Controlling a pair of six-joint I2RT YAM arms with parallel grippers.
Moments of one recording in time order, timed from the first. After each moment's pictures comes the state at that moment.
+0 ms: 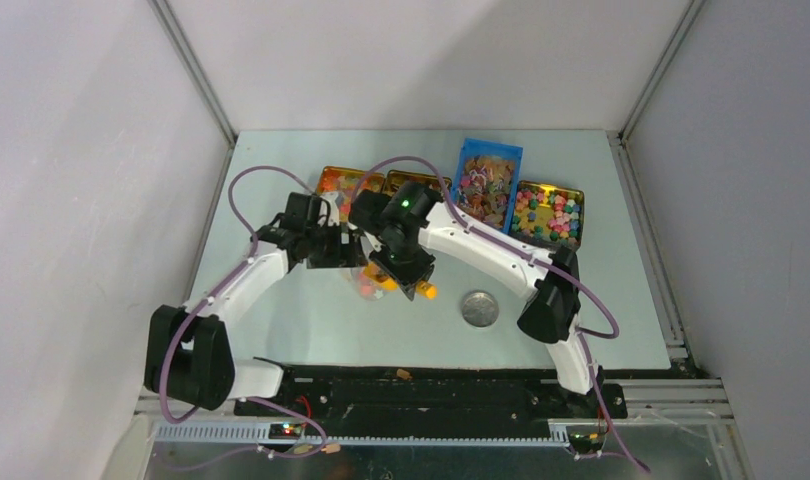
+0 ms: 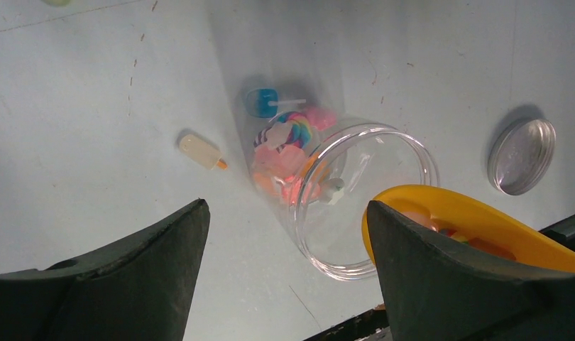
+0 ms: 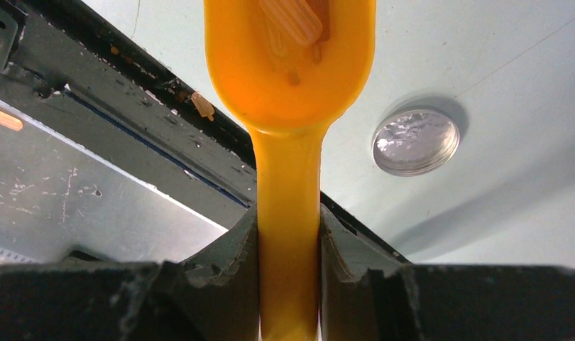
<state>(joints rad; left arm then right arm) -0.27 1.32 0.88 -0.52 0.26 -0.27 1.05 2.07 2.15 -1.53 -0.02 0.26</state>
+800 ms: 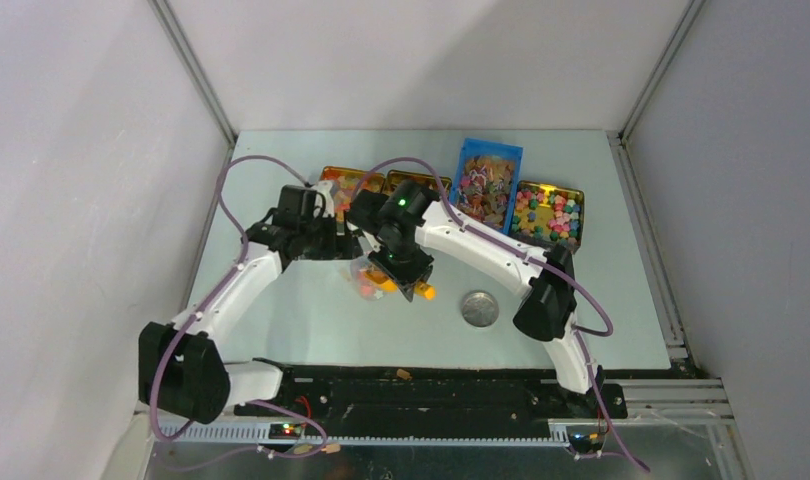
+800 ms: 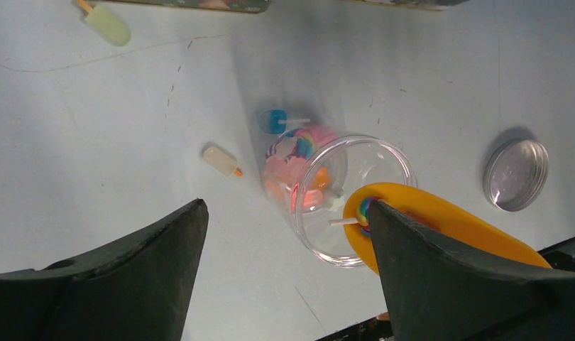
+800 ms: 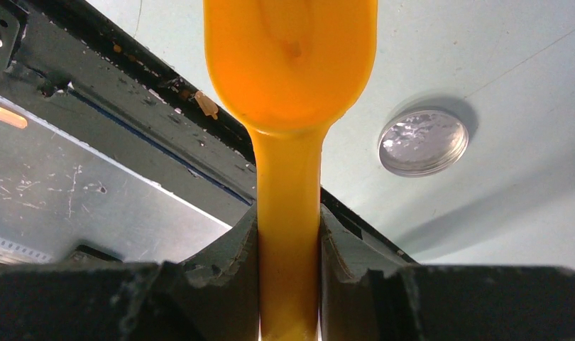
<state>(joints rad) -0.28 1.26 0.94 -0.57 0.18 -0.26 1.04 2.10 2.18 -1.55 -0.05 0.26</state>
